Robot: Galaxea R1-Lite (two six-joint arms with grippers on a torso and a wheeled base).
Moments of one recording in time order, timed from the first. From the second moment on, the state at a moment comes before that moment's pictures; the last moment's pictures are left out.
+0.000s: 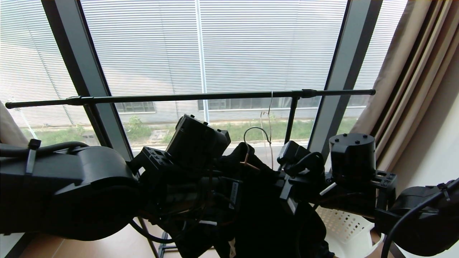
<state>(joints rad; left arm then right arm) -0.82 1.78 -1.10 0.03 0.08 -0.34 0.60 1.83 -0.70 -0.72 0.27 -0.33</state>
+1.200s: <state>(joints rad) -0.82 1.74 -0.99 -0.10 0.08 -0.35 0.57 1.83 -0.66 -0.79 0.38 -0.33</state>
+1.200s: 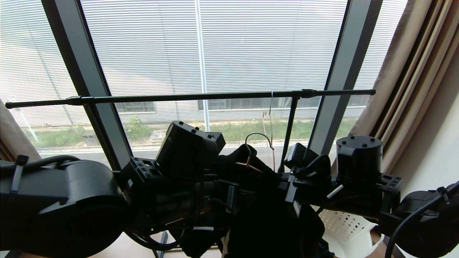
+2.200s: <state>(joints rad) -0.55 1.52 -0.69 -0.42 -0.19 -0.11 0.49 1.86 -0.66 -0.80 0.52 -0.34</state>
